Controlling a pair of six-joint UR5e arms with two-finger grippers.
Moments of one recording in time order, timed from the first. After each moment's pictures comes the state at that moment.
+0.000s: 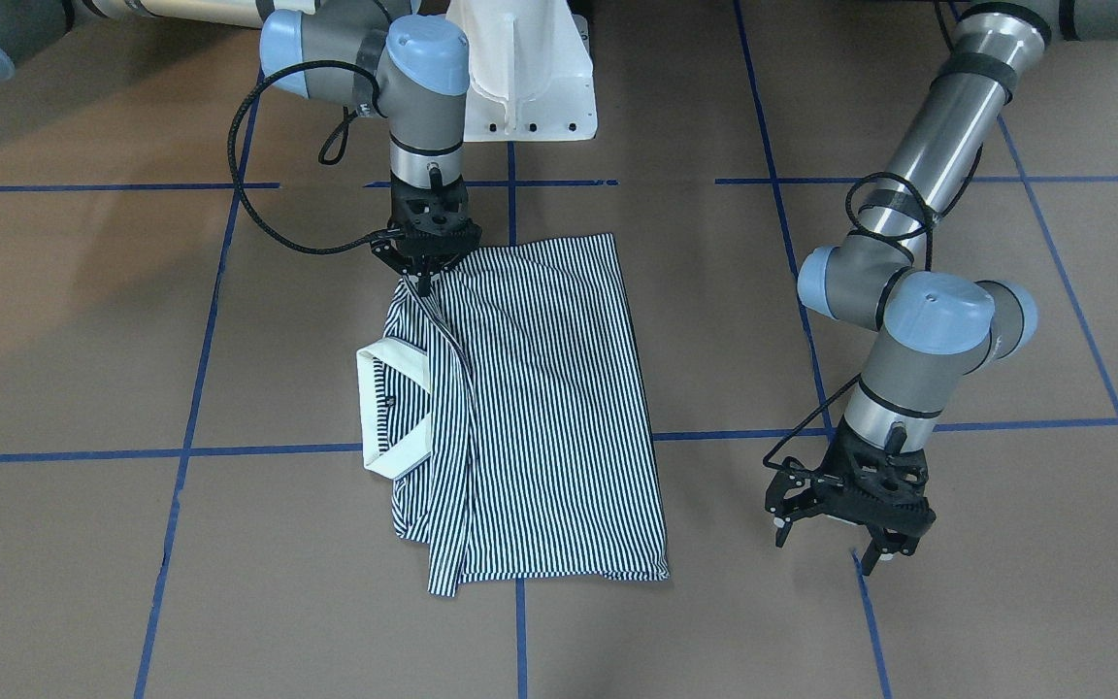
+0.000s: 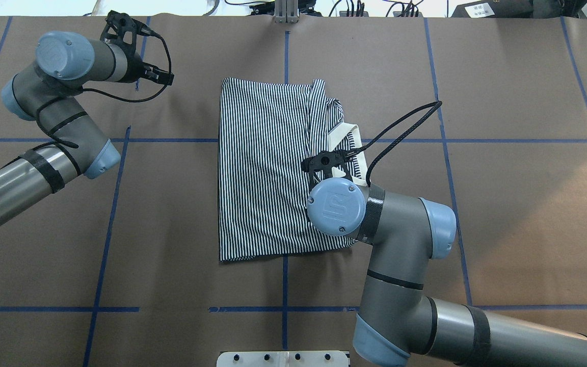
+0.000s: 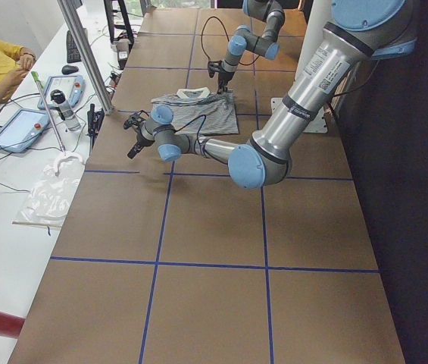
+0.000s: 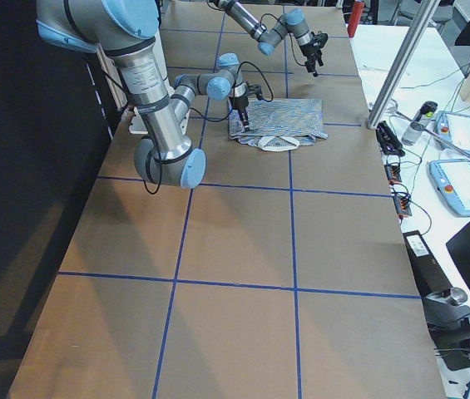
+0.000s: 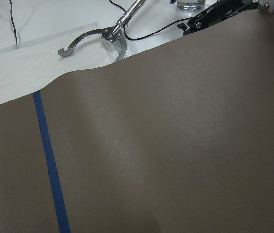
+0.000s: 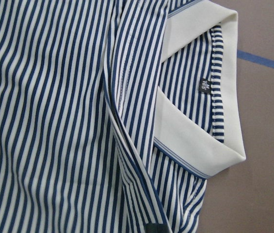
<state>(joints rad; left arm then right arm) -0.89 -2.22 -1.04 -2.52 -1.74 -0.62 0.37 -0.97 1.77 -1.70 1.51 1.09</state>
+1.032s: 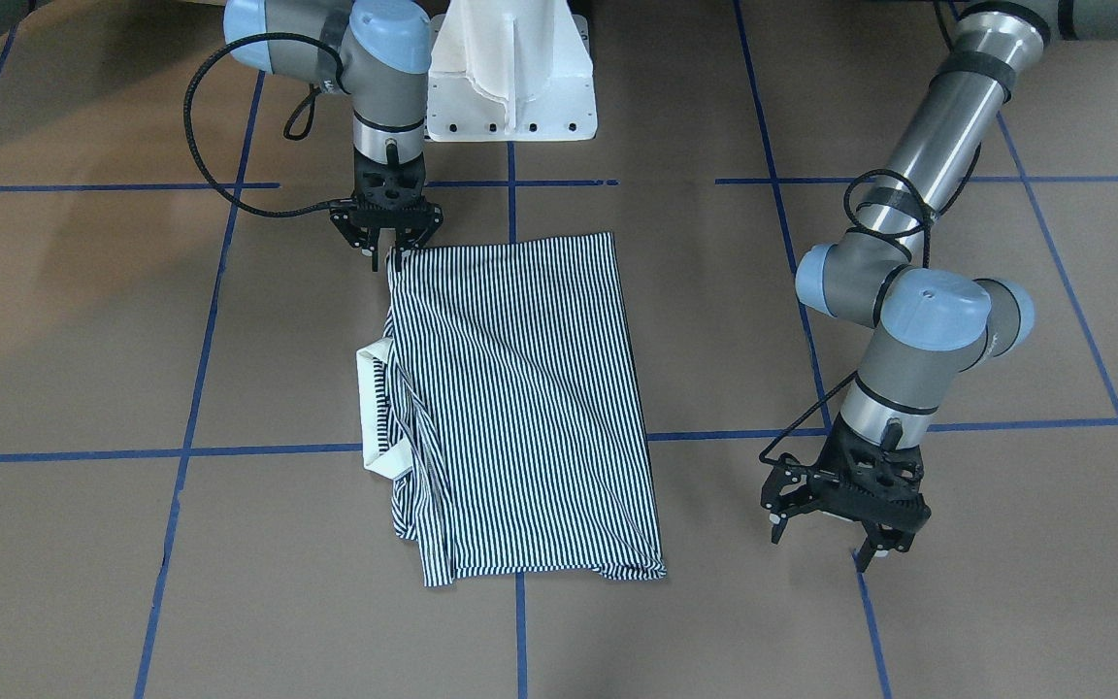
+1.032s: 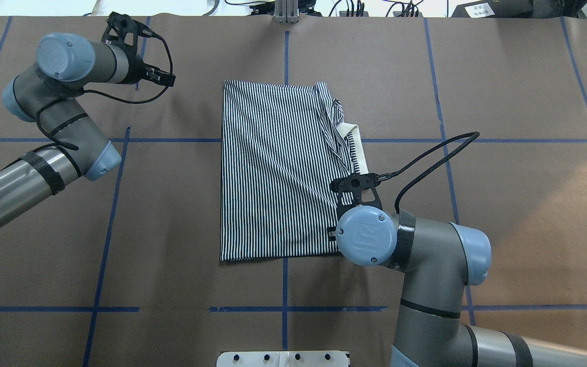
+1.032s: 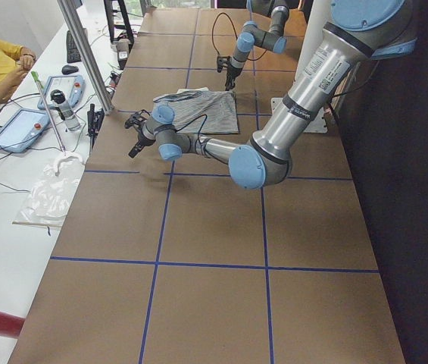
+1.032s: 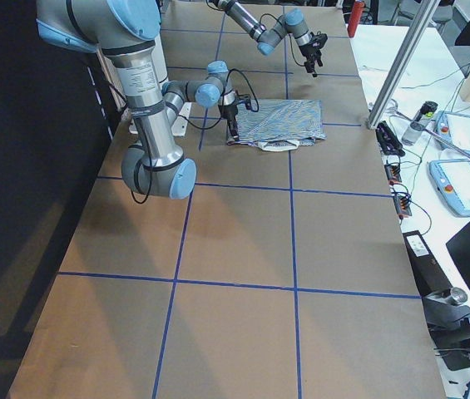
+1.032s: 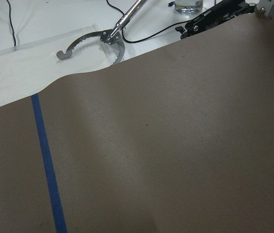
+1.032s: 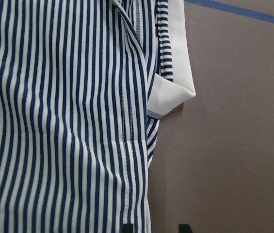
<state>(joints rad) -0.89 -2.22 -1.06 -2.52 -1.74 -0.63 0.33 -1.08 1.88 -1.73 1.49 1.23</state>
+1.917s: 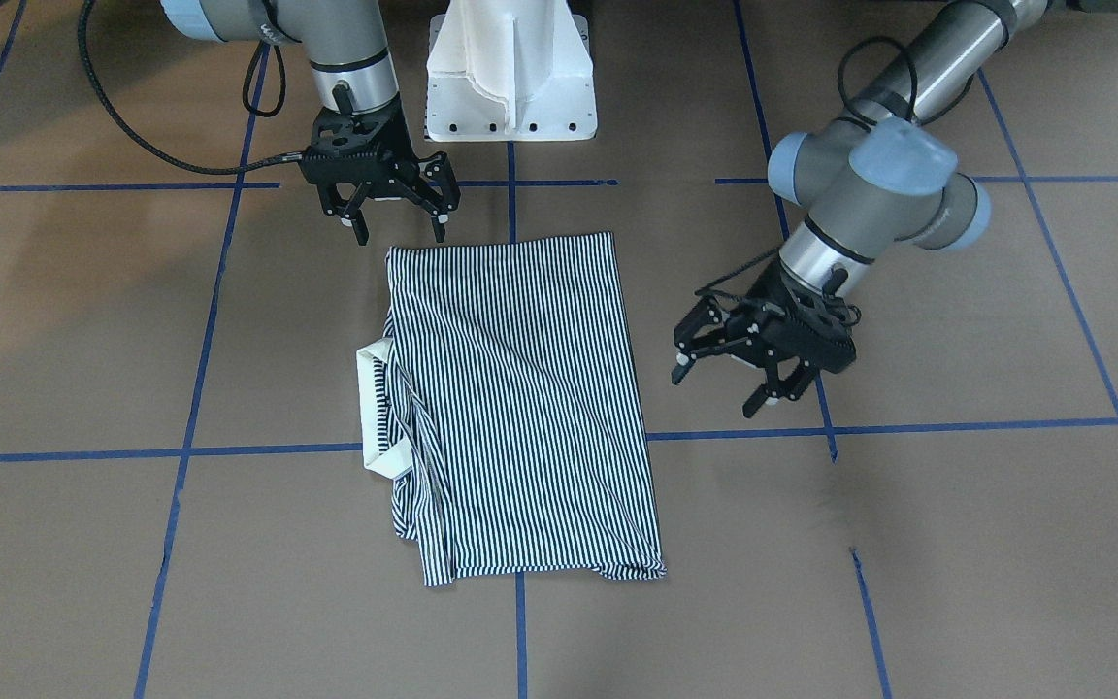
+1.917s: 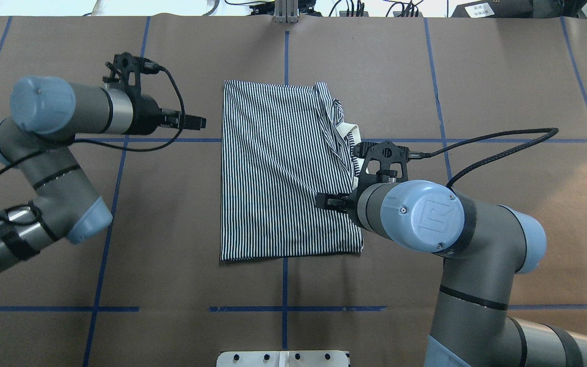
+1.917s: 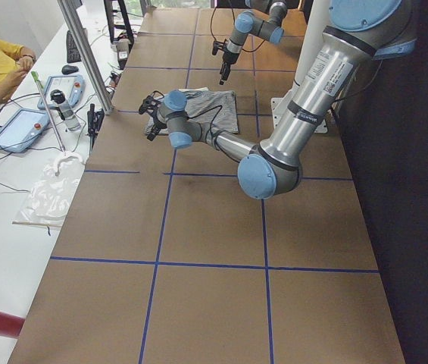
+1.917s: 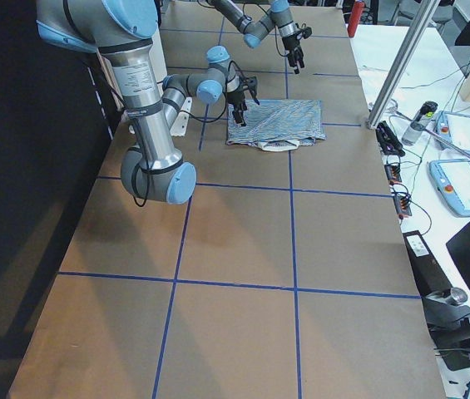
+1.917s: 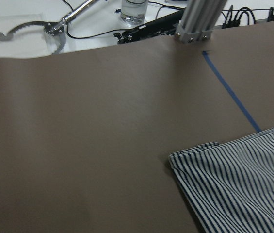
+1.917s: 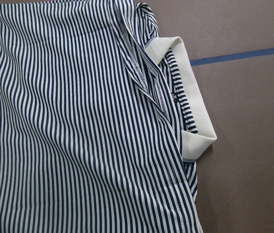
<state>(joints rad) -0.70 -1.96 -1.60 -2.48 -1.83 -1.04 0.39 -1.15 2.03 -1.50 1.52 1.46</state>
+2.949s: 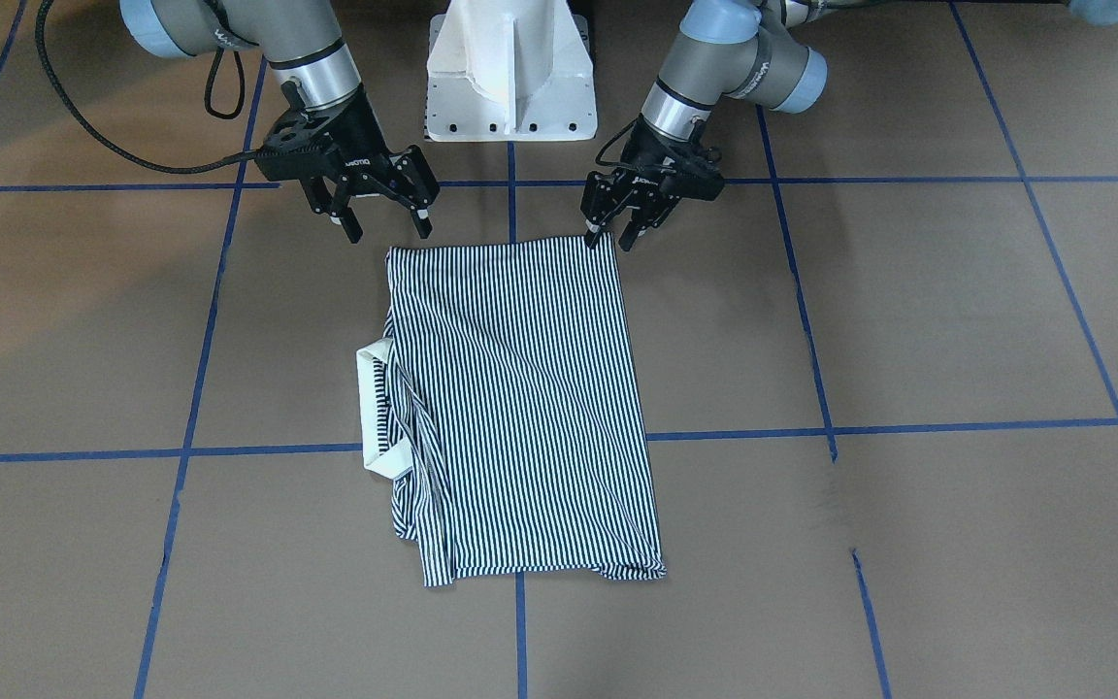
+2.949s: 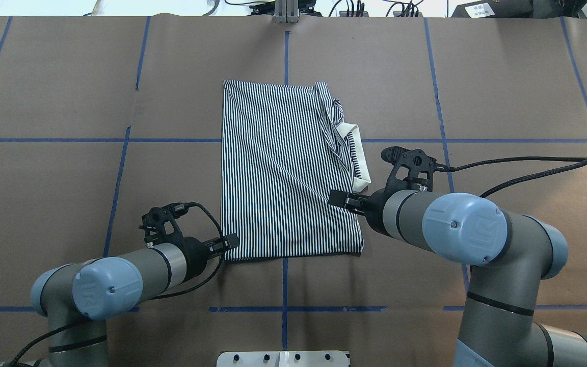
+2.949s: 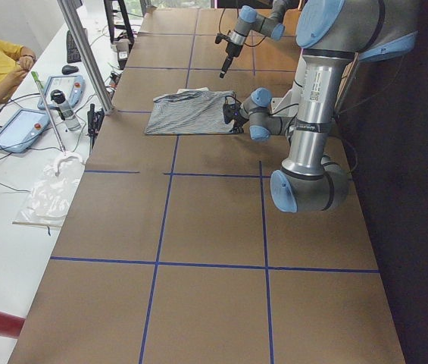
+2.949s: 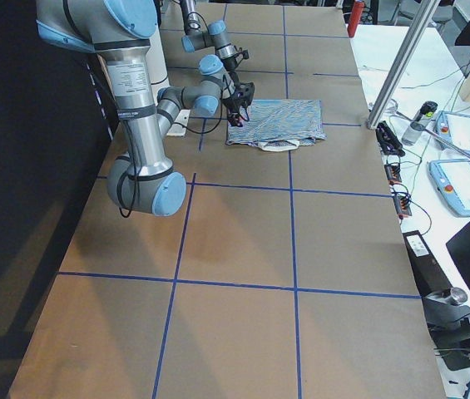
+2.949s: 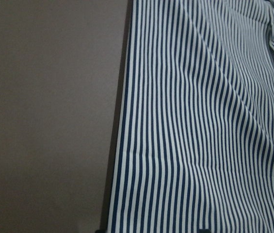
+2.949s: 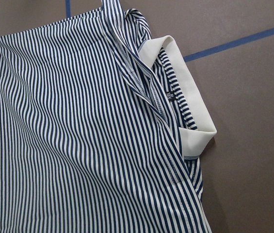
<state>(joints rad) -0.24 -1.85 -1.82 -2.25 -1.40 -1.70 0.39 -1.26 2.04 -1.29 1.51 1.56</state>
